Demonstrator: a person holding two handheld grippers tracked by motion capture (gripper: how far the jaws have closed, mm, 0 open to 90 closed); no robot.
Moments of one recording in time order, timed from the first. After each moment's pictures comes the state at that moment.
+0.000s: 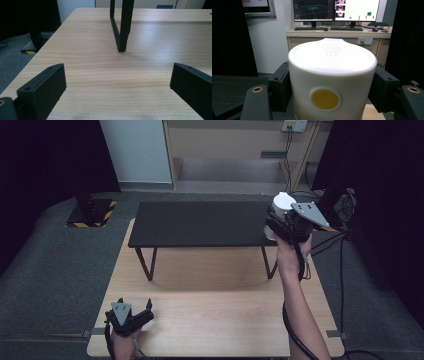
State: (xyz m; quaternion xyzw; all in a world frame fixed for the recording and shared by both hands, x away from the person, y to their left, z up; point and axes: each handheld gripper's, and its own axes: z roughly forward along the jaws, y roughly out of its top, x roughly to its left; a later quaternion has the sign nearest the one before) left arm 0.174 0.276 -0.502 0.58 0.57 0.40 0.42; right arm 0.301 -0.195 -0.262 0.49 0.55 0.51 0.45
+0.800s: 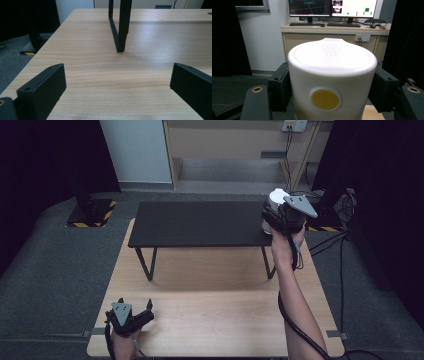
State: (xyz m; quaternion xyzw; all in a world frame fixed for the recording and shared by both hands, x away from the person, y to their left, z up) left arm 0.173 0.276 -0.502 0.58 0.57 0.40 0.42; right arm 0.340 -0.186 -0.271 0.50 0.55 0.49 0.45
